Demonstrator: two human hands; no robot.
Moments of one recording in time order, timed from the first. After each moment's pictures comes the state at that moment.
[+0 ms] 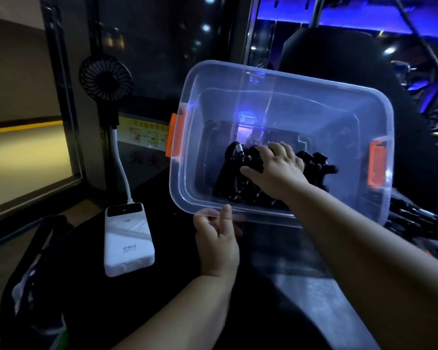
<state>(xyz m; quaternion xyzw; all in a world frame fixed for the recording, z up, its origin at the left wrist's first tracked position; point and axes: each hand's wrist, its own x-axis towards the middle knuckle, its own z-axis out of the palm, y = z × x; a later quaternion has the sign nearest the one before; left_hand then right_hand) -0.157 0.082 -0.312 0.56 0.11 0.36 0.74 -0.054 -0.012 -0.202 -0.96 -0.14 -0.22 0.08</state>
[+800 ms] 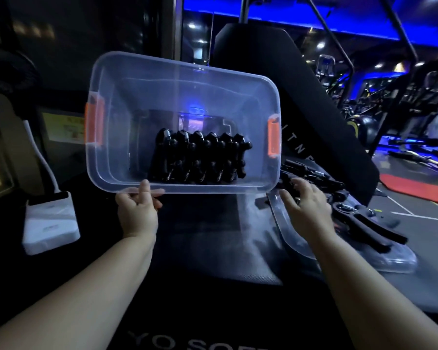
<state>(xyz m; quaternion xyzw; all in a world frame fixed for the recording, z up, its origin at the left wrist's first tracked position) -0.164 0.070 -0.305 0.56 0.11 0.37 0.74 -0.179 -0.228 -0.271 -0.92 0.07 -0.30 0.23</state>
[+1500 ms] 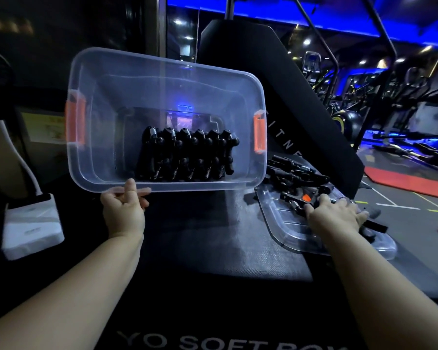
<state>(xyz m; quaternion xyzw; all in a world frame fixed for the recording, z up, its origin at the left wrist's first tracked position) -0.162 0.069 -0.304 0.56 0.11 0.37 0.73 -0.185 -0.292 -0.272 -0.94 0.32 -0.08 -0.02</state>
